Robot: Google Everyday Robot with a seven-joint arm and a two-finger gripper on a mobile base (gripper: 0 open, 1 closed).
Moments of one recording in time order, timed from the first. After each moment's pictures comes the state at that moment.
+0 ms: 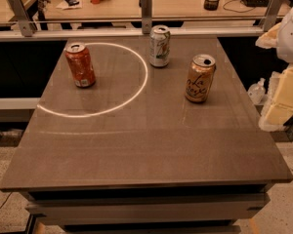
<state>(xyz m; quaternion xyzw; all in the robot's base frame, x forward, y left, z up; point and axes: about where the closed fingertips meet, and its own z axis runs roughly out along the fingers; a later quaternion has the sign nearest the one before) 0.438 -0.217 0.976 -0.60 0.78 -0.03 0.16</state>
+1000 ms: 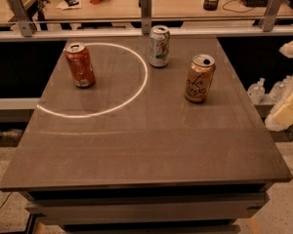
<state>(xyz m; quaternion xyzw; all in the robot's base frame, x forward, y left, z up) 0.439 -0.247 0.966 -0.51 0.83 0.02 0.23</state>
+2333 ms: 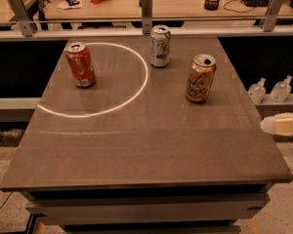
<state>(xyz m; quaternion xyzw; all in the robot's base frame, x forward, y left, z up) 0.440 -0.277 0.934 -0.28 0.78 0.20 0.52</state>
